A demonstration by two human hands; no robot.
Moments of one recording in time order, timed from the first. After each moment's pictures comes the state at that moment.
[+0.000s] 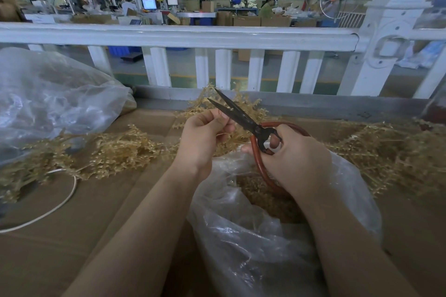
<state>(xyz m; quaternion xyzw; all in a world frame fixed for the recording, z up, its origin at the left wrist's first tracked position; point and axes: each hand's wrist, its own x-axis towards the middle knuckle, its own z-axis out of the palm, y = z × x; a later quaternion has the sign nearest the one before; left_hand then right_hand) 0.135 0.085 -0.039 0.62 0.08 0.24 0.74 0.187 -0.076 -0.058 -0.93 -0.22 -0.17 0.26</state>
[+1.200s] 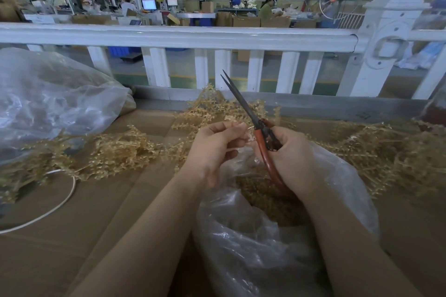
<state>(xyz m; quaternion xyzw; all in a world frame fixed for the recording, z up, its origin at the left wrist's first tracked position) 0.136 0.073 -0.046 0.60 0.12 0.14 0.78 0.202 -0.071 -0.072 -0.82 -0.25 -0.06 0.51</state>
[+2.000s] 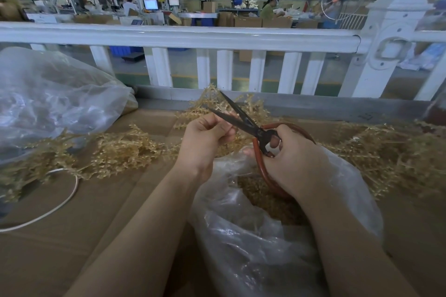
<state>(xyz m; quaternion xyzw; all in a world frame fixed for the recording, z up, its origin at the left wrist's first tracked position) 0.139 0.090 -0.050 0.62 0.05 0.24 0.75 0.194 -0.075 -0.063 -0.93 -0.23 -0.14 0.25</state>
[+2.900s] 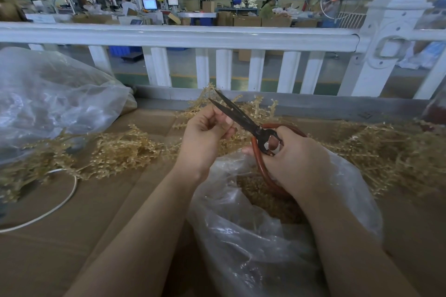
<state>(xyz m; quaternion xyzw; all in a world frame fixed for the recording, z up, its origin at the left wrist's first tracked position) 0.135 0.089 -0.050 0.67 -0.01 0.29 0.69 0.193 -0.076 -0.065 -0.92 -0.23 -0.19 0.25</state>
